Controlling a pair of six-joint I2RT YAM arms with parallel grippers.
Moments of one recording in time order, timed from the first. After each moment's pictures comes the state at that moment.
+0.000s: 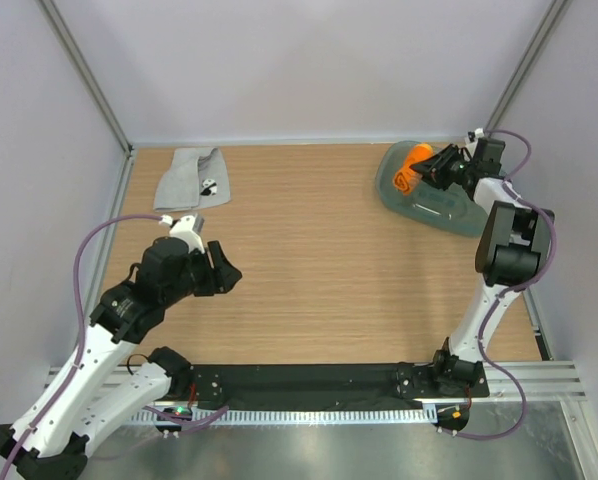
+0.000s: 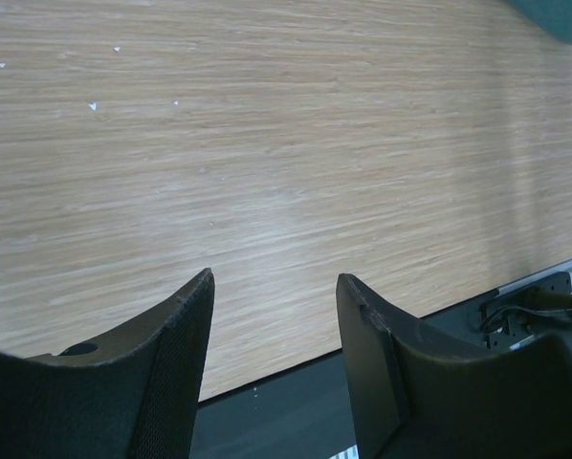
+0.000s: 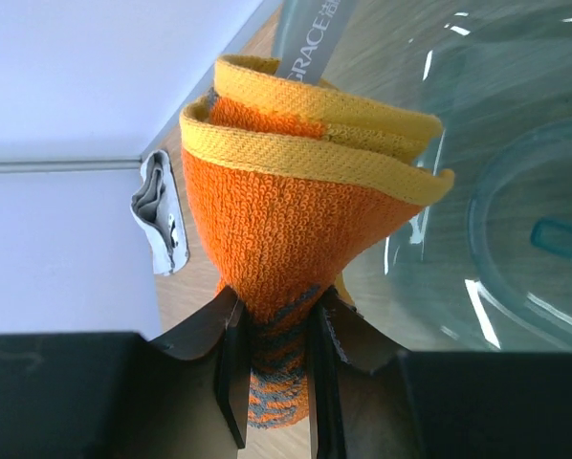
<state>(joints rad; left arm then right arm) -0.56 0.69 0.88 -0.78 -0.02 -0.58 -0.23 1.99 1.43 -0.04 -0.70 0.72</state>
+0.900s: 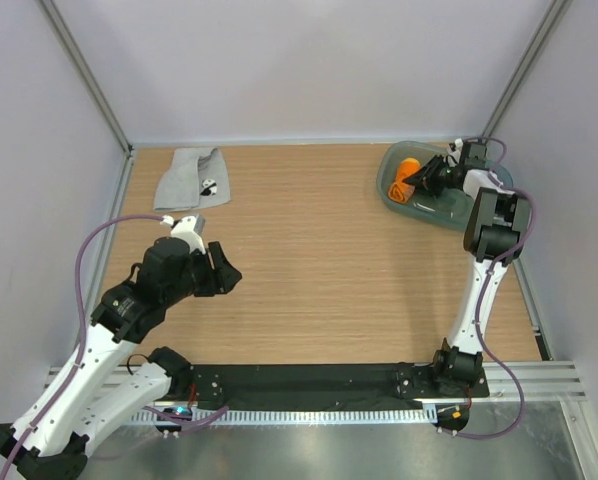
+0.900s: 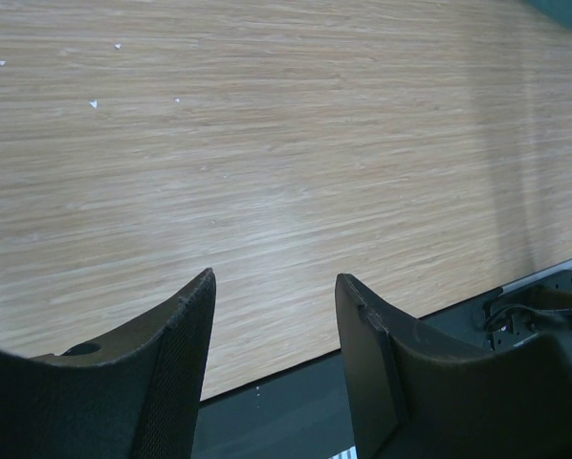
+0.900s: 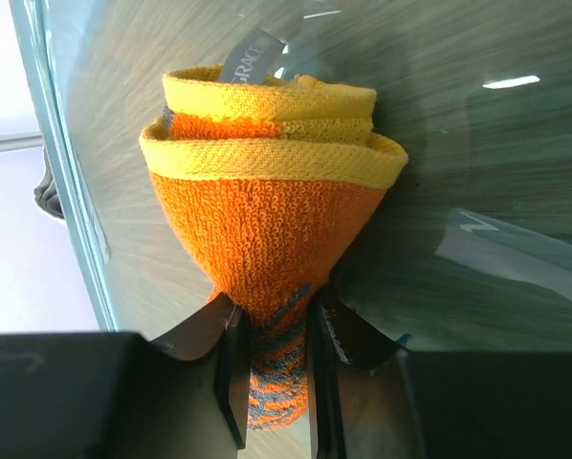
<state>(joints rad) -0.56 0.69 0.87 -0.78 -0.02 -0.57 -0.24 2.39 1.79 -0.27 -0.72 0.56</state>
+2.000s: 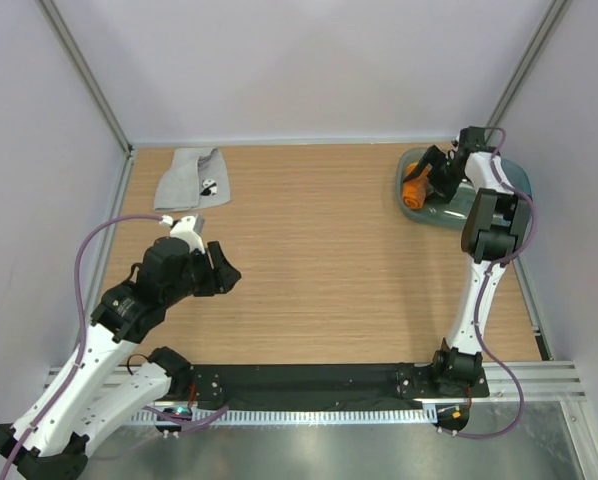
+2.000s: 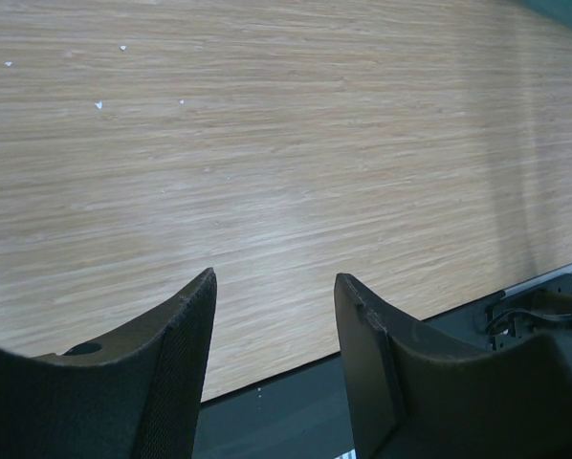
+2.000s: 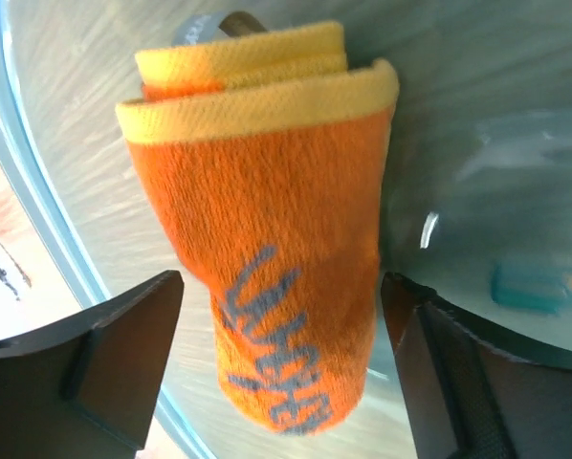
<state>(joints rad) -0.56 0.69 0.87 -0.78 -0.03 -0.57 -0.21 2.37 1.99 -0.73 -0.44 0.47</state>
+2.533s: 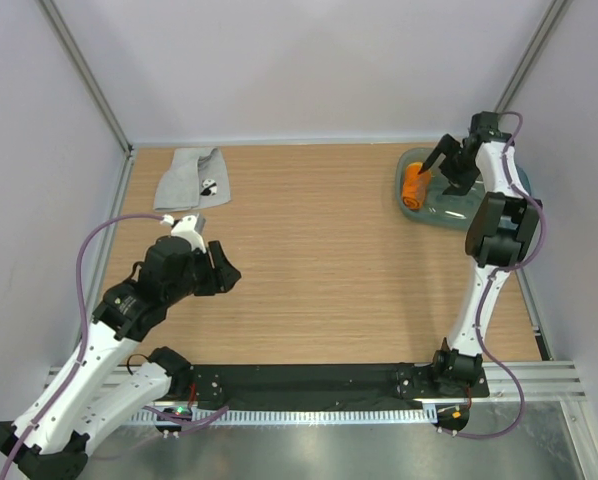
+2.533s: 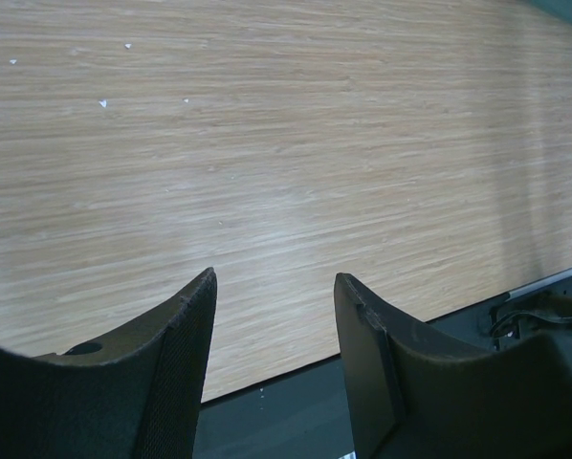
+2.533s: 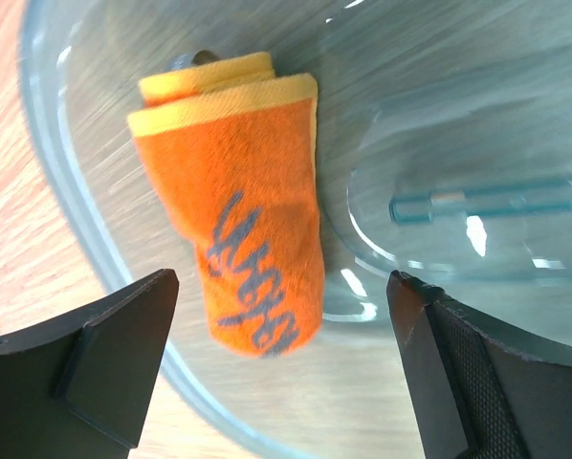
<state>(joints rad) -0.56 0.71 0.87 -0.78 -0.03 -0.57 -0.21 2.29 2.07 -0.87 -0.26 0.46</state>
